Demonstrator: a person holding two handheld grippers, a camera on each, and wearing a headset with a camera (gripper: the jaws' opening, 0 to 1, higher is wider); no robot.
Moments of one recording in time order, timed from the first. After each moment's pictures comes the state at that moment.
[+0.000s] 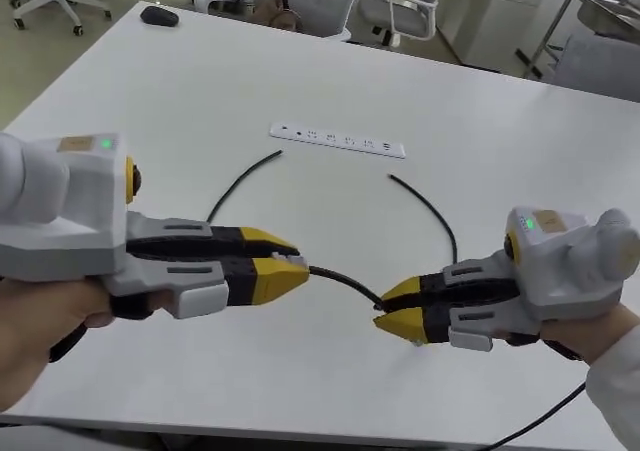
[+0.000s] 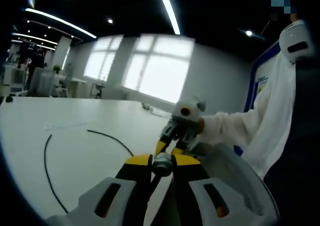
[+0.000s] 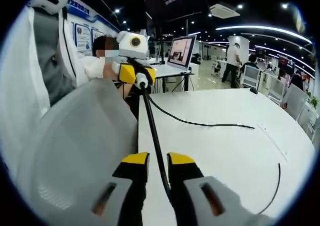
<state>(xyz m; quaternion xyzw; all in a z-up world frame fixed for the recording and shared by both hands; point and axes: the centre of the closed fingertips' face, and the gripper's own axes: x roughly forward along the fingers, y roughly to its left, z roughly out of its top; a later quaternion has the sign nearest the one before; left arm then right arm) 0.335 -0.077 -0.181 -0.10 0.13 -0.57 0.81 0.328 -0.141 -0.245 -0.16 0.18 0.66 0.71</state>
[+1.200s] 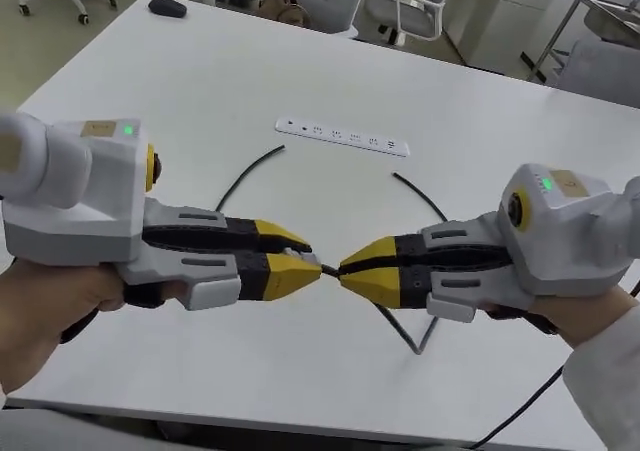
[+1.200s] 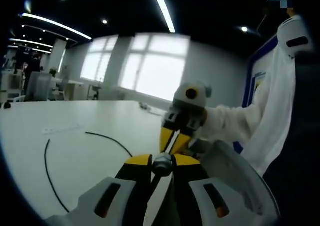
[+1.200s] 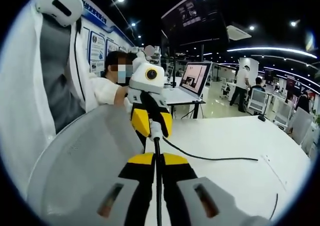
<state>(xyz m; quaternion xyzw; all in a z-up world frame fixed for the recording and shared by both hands) 0.328 -0.077 -0.177 -0.08 0.12 -0.58 0.80 0.318 -0.099 -0.197 -0.14 0.11 0.69 0.70</state>
